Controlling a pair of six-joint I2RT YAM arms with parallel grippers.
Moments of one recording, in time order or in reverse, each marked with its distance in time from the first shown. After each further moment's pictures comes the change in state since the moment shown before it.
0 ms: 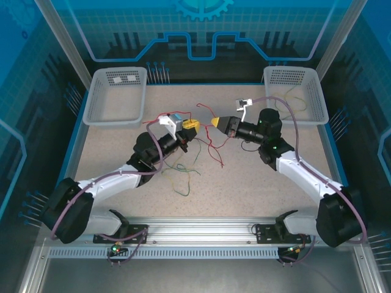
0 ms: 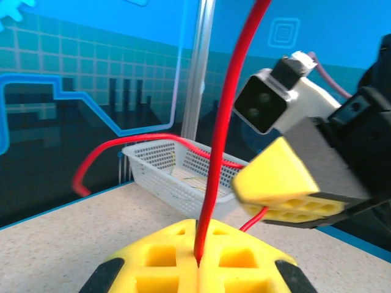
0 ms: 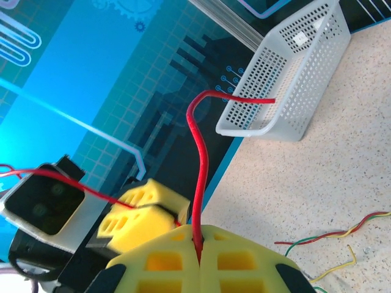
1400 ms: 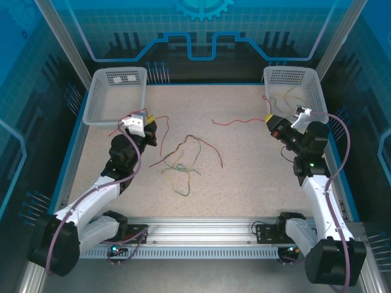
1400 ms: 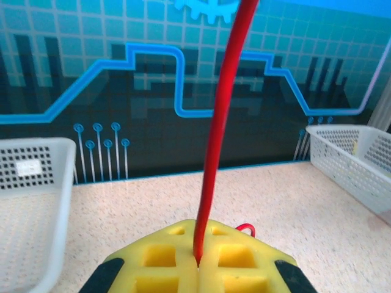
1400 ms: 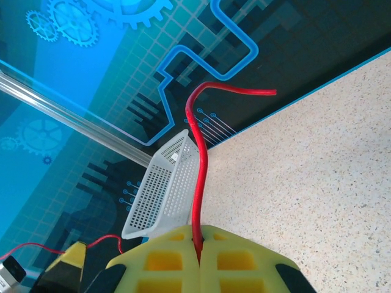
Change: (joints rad) left arm 0.273 -0.285 -0.098 -0.332 -0.302 0.088; right arm -0.485 -0.347 -0.146 -0.253 0.089 -0.062
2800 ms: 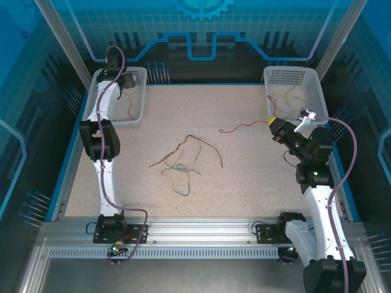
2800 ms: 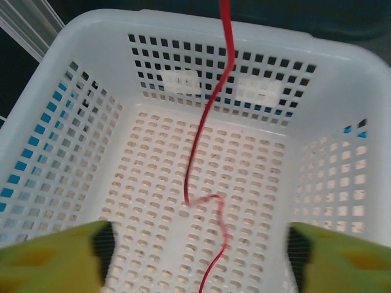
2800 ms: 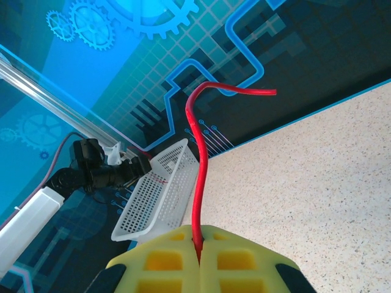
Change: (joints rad) left arm 0.400 1.352 1.810 -1.254 -0.196 -0.066; right arm 0.003 -0.129 0.009 -0.086 0.042 -0.078
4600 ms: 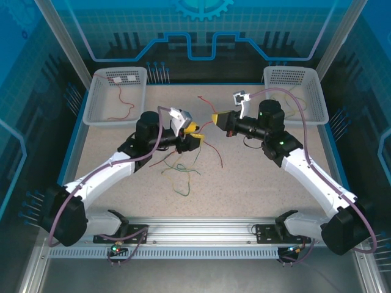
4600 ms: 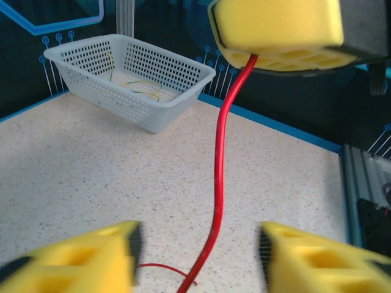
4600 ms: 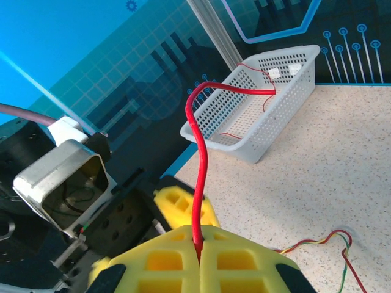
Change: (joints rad) left arm -0.597 -1.085 -1.444 0.876 0.869 0.143; right arm 0.546 0.415 0.333 -0.025 0.011 -0.247
